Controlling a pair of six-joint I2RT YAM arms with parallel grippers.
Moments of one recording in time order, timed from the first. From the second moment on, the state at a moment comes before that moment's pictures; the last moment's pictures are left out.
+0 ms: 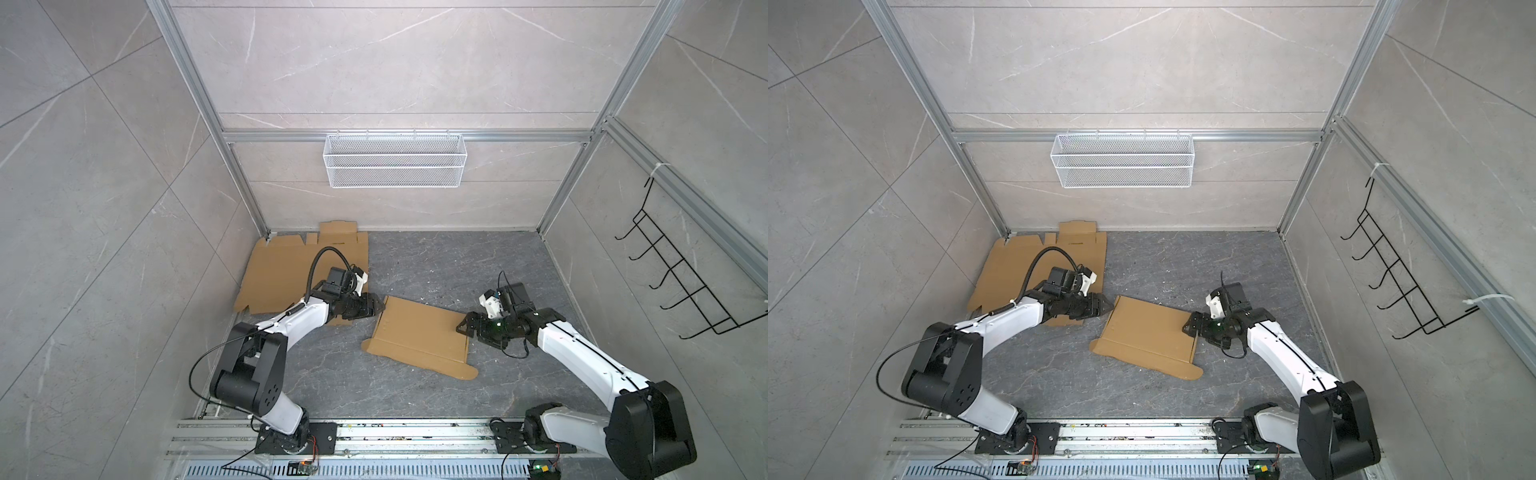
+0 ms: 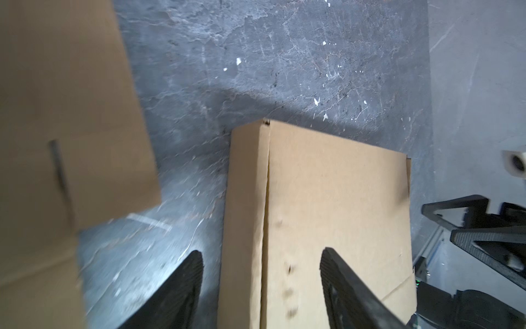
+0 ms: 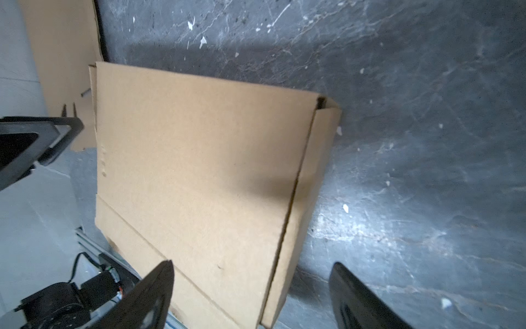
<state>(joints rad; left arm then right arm) -0.37 1.62 0.93 -0.26 0.51 -0.40 0.21 1.23 0.72 -0.60 -0.49 0.48</state>
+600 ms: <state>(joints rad) -0.36 1.75 0.89 -0.08 0.62 -0.39 0.11 1.27 0.56 -0.44 -0.75 0.48</state>
